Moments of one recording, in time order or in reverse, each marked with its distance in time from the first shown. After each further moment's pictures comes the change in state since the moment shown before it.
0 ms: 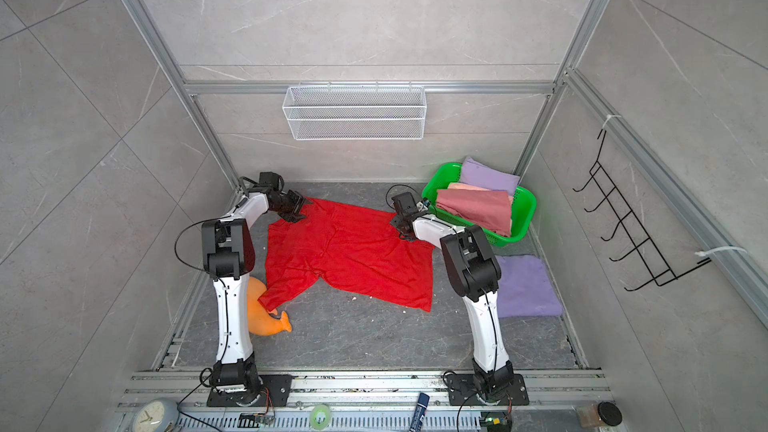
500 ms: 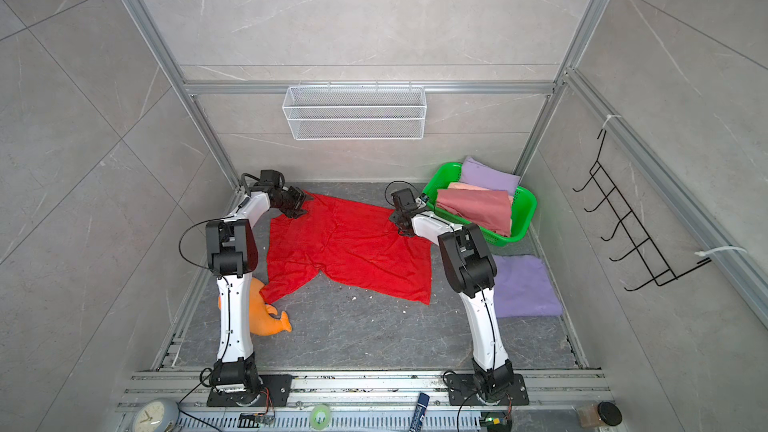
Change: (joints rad) left arm 0.002 0.050 0.074 0.029 0.014 0.027; right arm -0.009 0.050 0.072 0.013 -0.016 -0.029
